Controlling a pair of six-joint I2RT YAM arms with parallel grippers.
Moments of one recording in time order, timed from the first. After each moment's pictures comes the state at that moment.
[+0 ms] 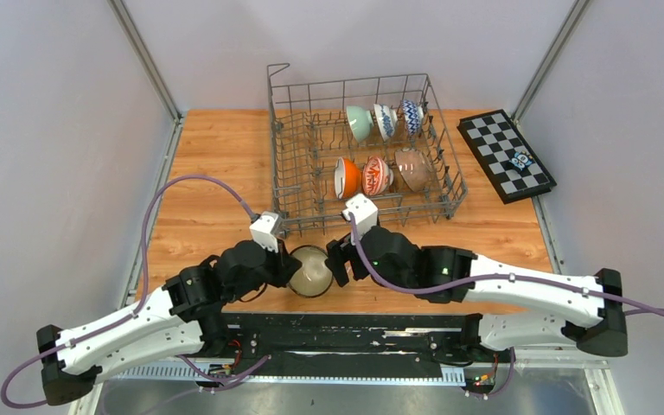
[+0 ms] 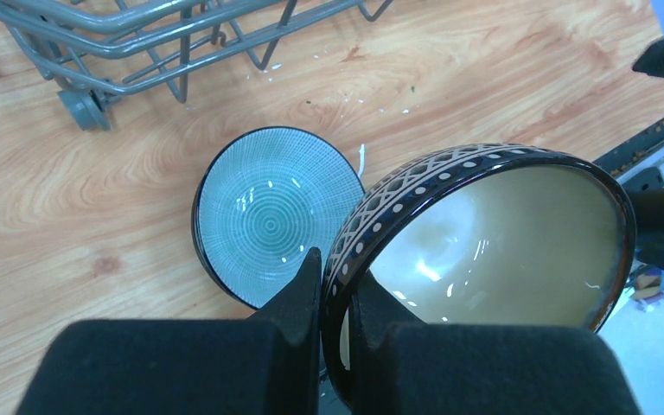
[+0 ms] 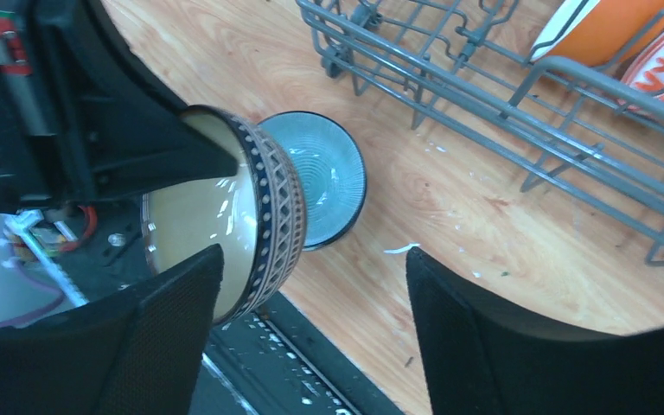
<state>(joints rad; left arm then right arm) -1.06 0.61 0.58 -0.48 -0.33 -0.63 1.31 1.14 1.05 -0.47 0.45 0.41</state>
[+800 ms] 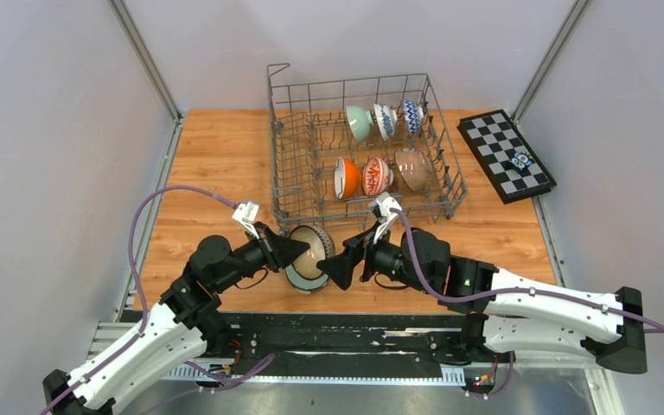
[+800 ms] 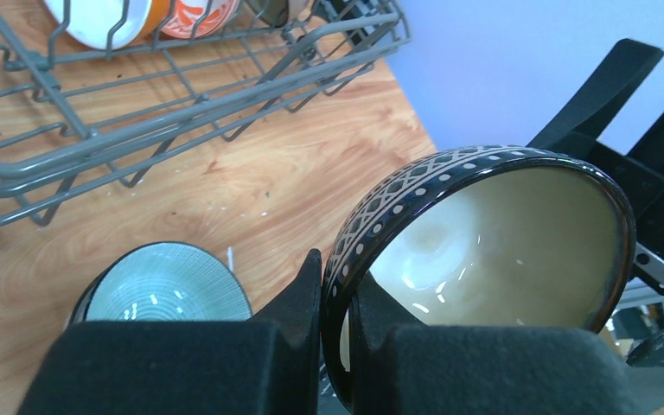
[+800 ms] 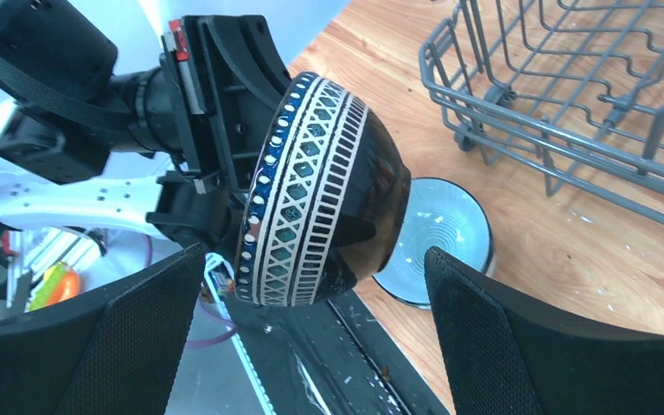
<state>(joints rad) -0.72 0.47 0.40 -0.03 0.15 -0.72 1.25 0.90 0.79 -0.06 0.22 0.52</state>
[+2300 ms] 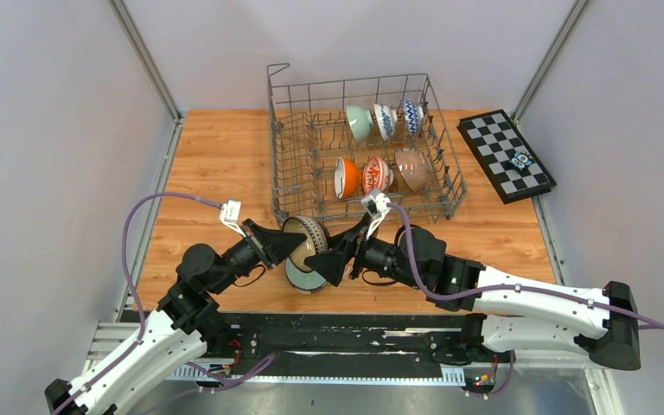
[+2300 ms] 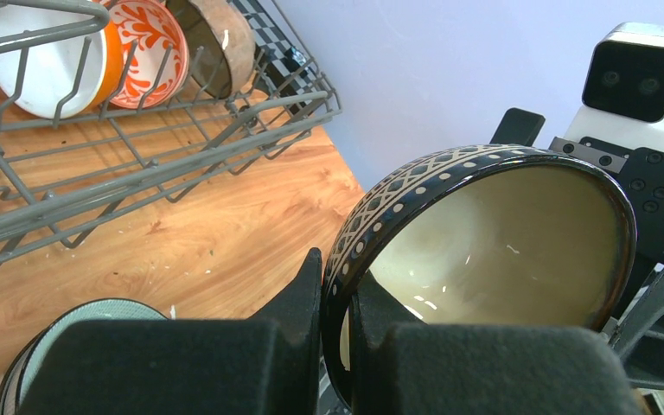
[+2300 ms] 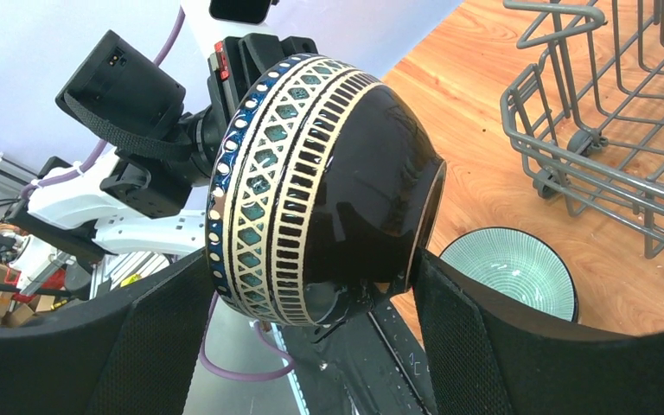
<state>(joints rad) -0.70 0.40 0.35 0.16 0.14 -0.84 1.25 0.97 0.77 0.18 0.10 0.59</state>
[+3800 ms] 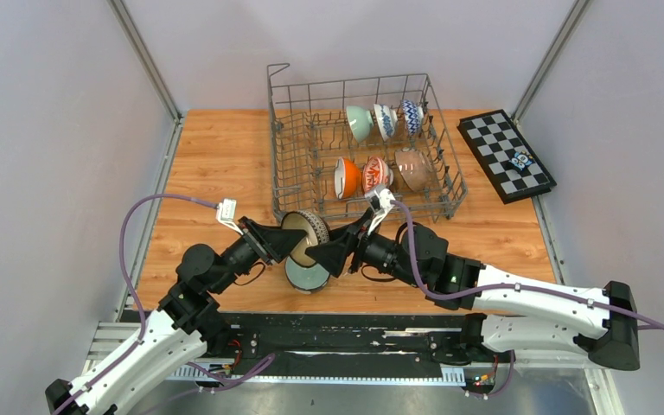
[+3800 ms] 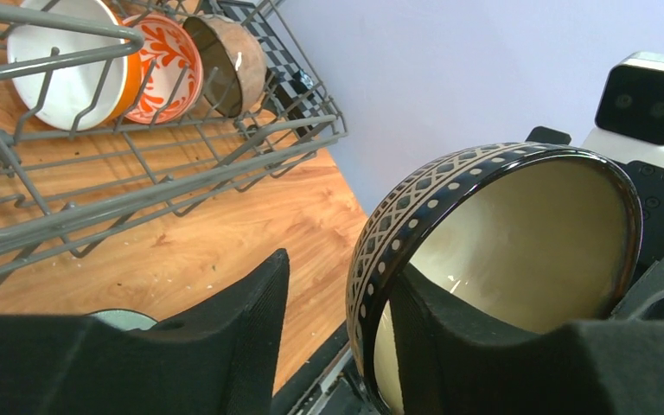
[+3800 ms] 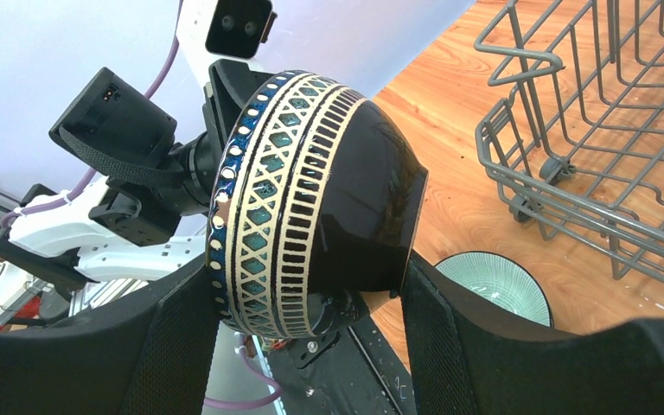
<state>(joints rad) -0.69 0.40 0.34 0.18 0.09 -0.87 1.24 0.98 0.79 0.21 0.16 0.56</state>
